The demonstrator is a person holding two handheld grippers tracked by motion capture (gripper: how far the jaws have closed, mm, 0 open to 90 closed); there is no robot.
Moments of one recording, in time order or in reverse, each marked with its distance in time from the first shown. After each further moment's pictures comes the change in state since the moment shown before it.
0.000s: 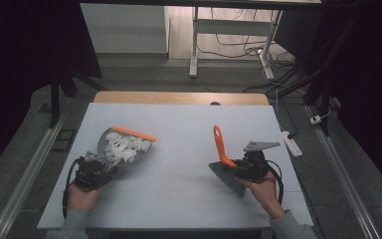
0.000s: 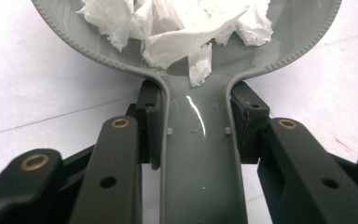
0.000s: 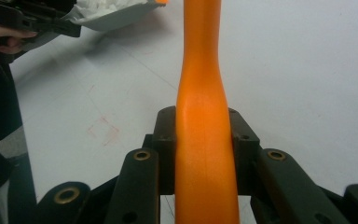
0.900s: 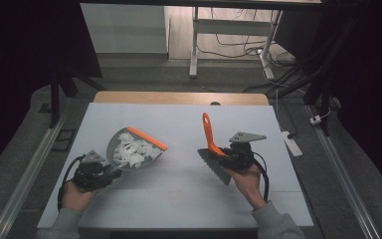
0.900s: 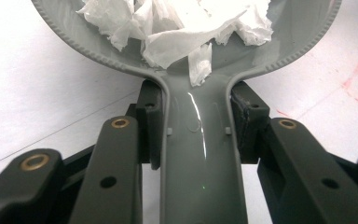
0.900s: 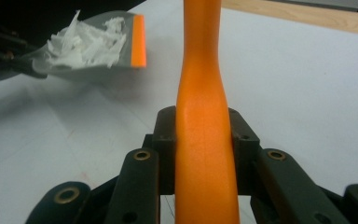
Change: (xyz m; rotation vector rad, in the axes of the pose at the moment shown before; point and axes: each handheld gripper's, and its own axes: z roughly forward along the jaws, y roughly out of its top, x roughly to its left) left arm 0.001 0.005 -0.016 -0.002 -0.182 0.174; right arm 0.017 0.032 0.029 -0.094 -0.094 -0.053
